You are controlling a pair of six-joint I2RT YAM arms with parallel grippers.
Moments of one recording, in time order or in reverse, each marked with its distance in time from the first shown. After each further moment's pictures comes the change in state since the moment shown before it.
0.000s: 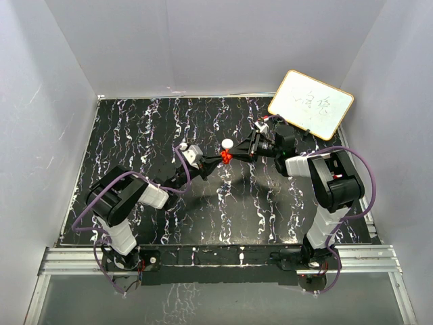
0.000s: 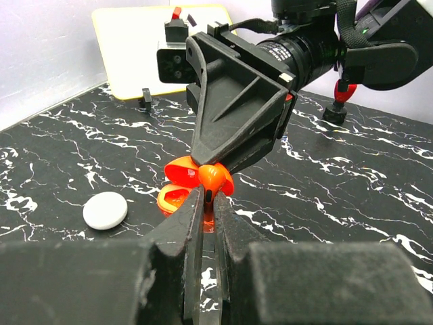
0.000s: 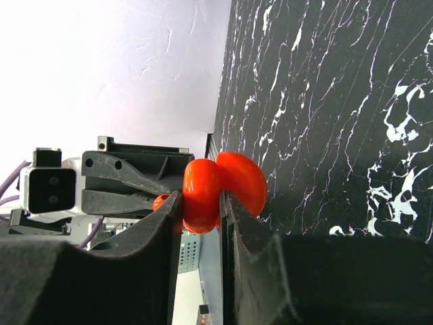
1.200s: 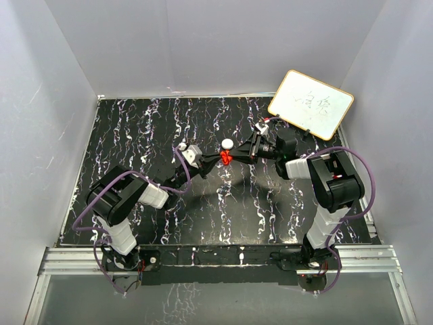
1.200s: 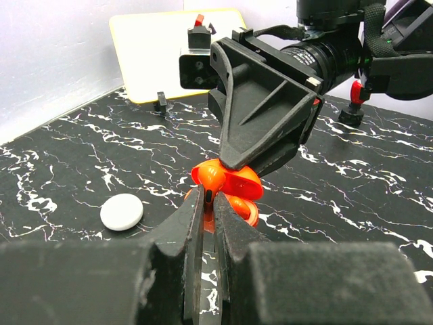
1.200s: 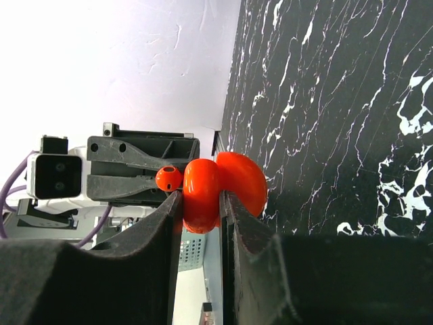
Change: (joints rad) left arm 0.006 0.012 0.000 0.016 -0.026 0.030; right arm 0.000 0.000 -0.035 0.087 -0.017 0.045
